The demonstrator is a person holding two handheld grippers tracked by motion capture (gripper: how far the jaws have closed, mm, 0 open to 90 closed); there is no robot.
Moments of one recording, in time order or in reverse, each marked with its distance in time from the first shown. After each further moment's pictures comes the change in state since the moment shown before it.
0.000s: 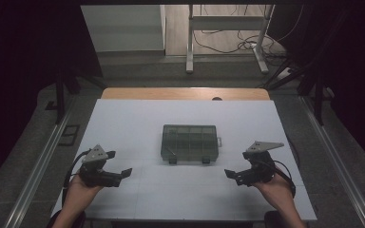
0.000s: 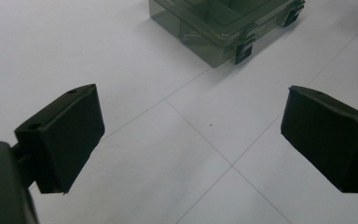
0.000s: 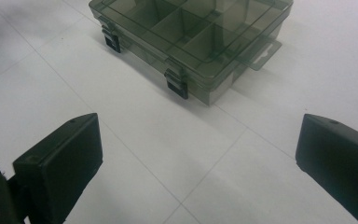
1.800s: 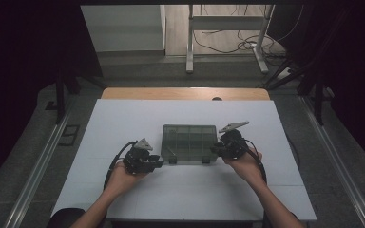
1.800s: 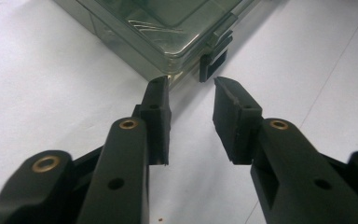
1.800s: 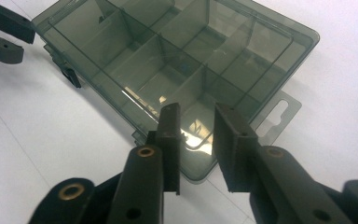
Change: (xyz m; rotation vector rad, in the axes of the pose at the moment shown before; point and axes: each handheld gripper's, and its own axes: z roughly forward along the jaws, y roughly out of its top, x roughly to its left) left arm -0.024 0.044 0.113 0.218 -0.157 0.059; right arm -0.009 0.057 0.078 0.117 -0.049 -0.009
